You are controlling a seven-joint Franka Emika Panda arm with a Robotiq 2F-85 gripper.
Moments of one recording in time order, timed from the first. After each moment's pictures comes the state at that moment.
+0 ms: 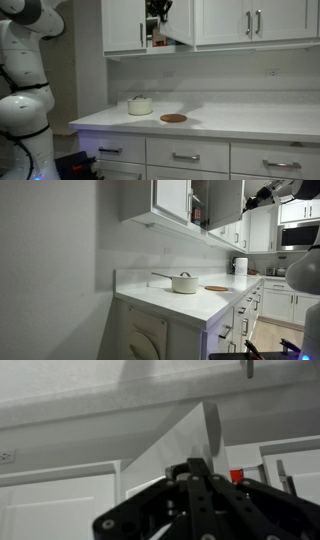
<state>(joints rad) -0.21 -0.10 -0.31 -1.27 0.81 1.63 -0.94</state>
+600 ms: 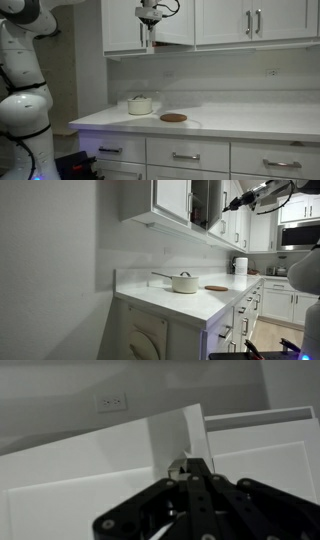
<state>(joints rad) -0.12 -0.17 -0.22 -1.49 1.07 1.66 -1.10</state>
